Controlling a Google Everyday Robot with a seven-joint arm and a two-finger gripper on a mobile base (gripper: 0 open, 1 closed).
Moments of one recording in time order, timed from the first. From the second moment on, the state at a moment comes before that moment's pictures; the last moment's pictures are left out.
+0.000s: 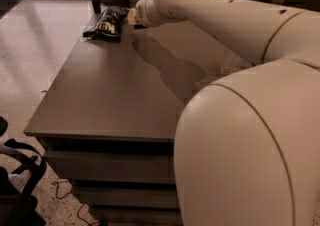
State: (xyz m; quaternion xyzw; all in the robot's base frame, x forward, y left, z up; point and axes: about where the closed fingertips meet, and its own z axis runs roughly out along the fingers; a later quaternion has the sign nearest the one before) arm 0.820 0.062 0.892 -0.20 0.85 0.17 0.46
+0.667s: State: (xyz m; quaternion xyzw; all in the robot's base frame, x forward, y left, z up) arm 0.845 0.087 0.880 -0.19 0.86 0.15 0.45
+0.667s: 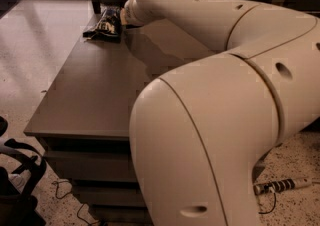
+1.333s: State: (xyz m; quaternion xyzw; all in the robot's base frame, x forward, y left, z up) arm 0.858 0.097 0.864 -0.19 0.87 0.14 0.44
